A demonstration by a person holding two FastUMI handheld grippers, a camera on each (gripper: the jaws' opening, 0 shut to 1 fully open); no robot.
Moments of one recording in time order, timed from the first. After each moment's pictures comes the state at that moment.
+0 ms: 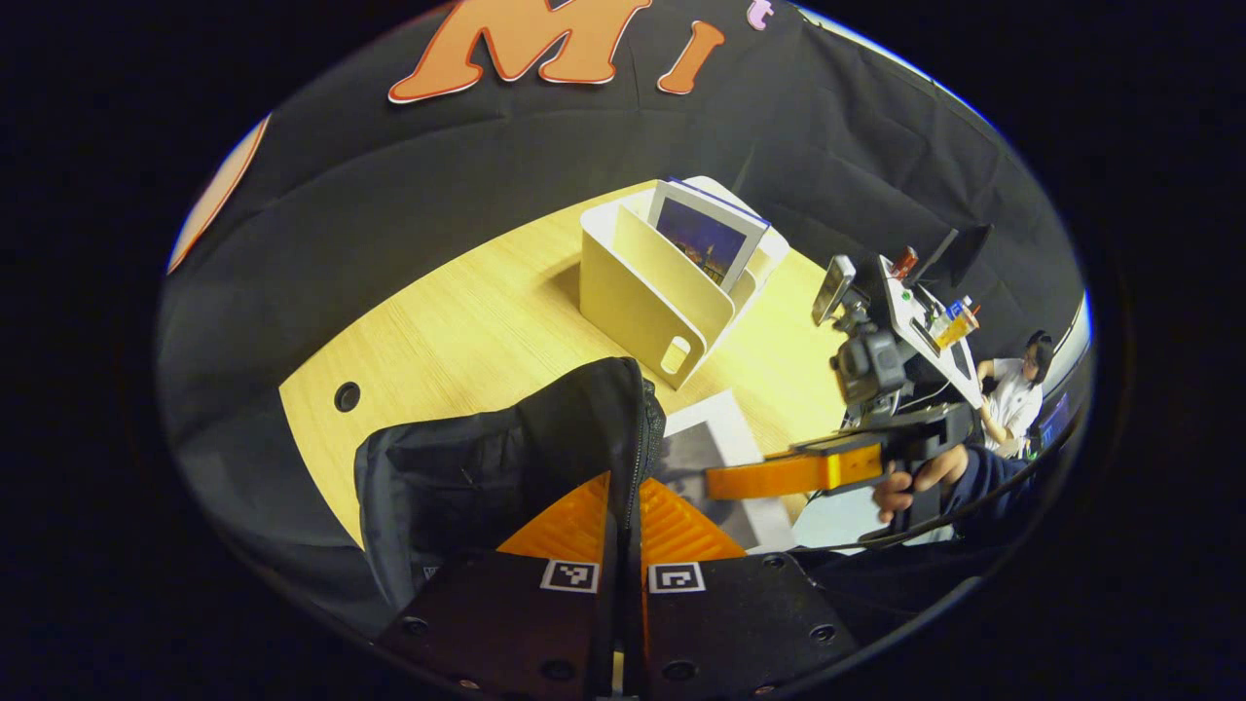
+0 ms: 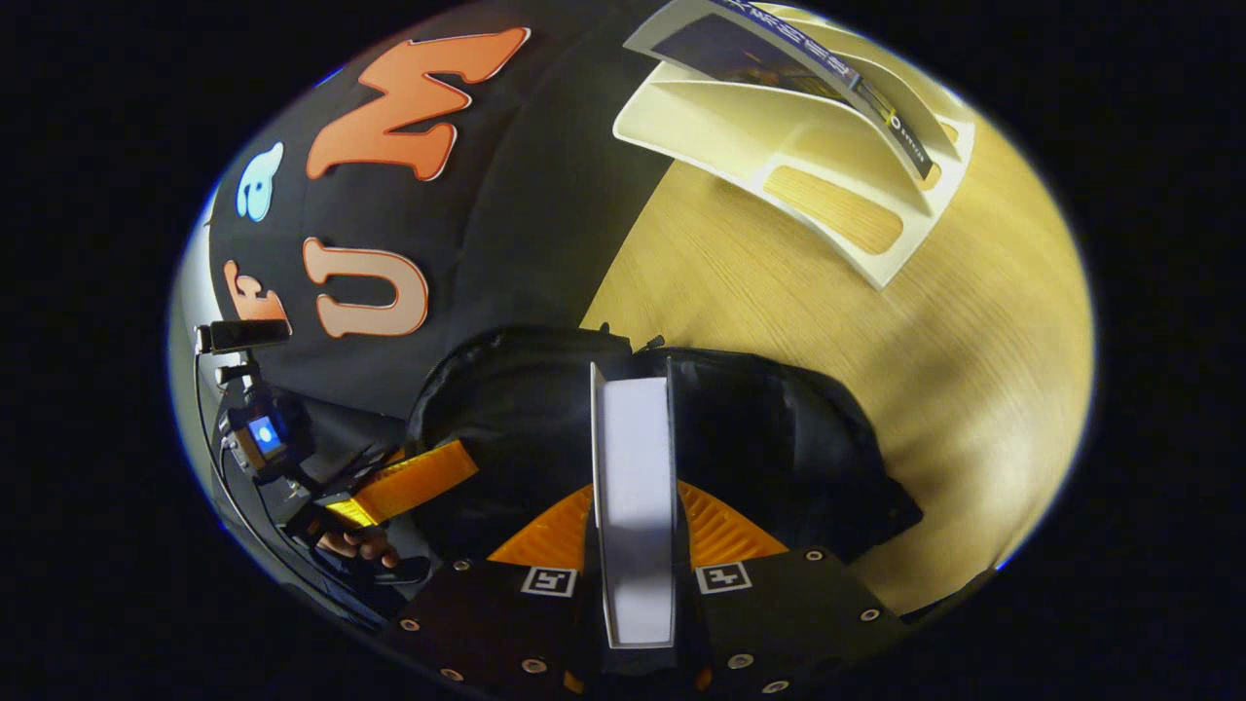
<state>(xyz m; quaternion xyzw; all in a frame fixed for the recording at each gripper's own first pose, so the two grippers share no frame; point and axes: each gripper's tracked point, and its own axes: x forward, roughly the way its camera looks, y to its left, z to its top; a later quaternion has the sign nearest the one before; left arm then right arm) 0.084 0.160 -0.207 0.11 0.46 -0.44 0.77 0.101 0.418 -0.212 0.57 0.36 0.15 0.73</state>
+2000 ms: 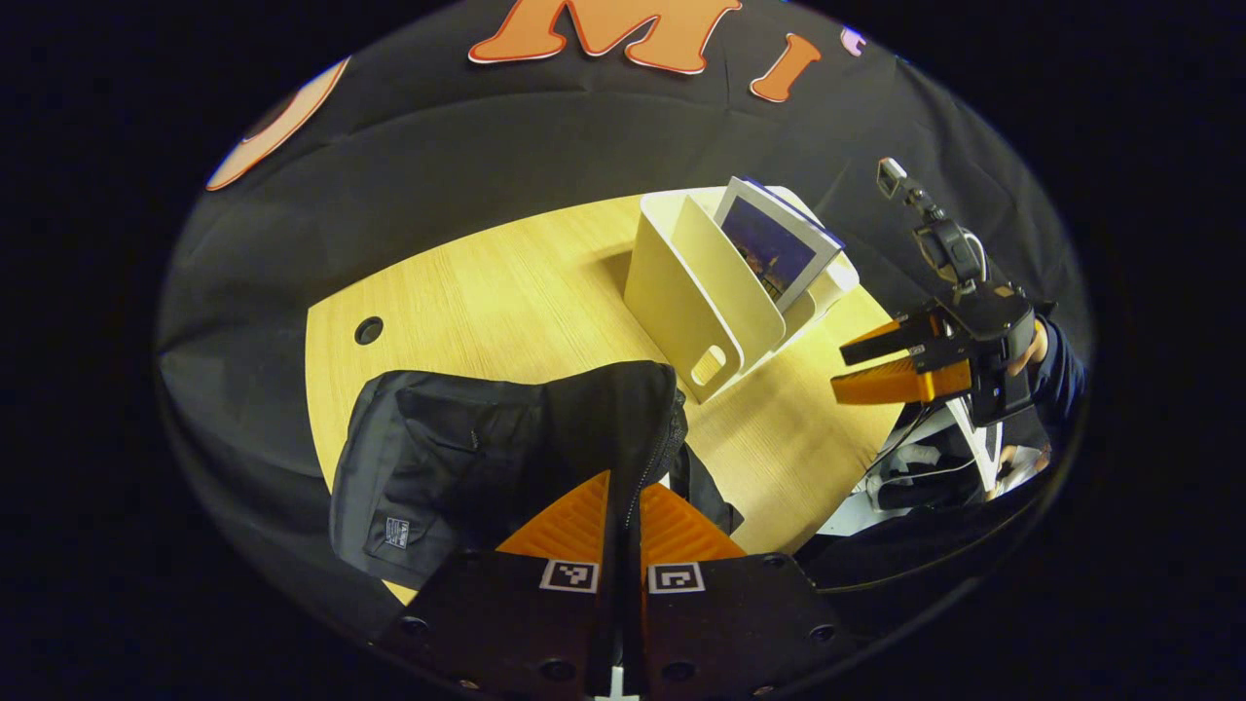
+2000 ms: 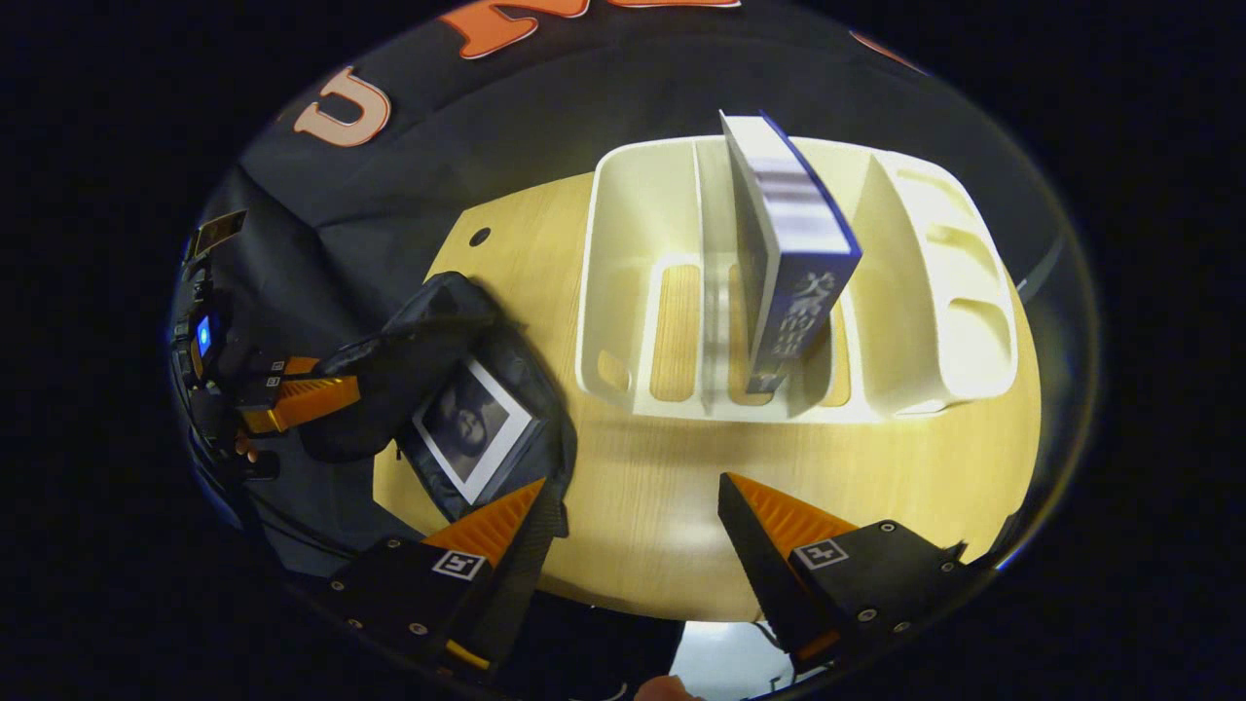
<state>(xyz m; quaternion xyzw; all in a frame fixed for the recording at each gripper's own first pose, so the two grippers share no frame) 0.074 0.140 -0.240 0.05 0.50 -0.32 0.80 0.118 0.185 -0.215 0.12 0.54 0.17 0.82</state>
